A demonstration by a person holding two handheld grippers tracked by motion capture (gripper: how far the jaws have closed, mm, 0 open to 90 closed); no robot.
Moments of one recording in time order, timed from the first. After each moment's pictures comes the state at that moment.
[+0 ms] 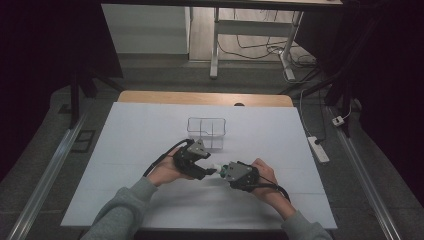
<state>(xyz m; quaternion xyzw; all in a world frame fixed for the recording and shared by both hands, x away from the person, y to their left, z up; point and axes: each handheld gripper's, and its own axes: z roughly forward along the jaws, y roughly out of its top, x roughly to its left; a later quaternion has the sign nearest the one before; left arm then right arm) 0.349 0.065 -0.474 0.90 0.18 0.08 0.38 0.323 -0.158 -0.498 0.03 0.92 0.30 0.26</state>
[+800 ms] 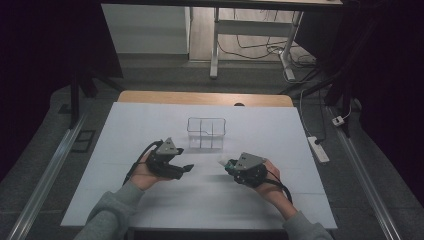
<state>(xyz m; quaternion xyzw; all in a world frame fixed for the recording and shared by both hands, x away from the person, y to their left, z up) 0.323 0.140 -0.481 0.86 0.29 0.14 0.40 0.334 -0.178 -0.494 0.14 0.89 0.37 0.23</state>
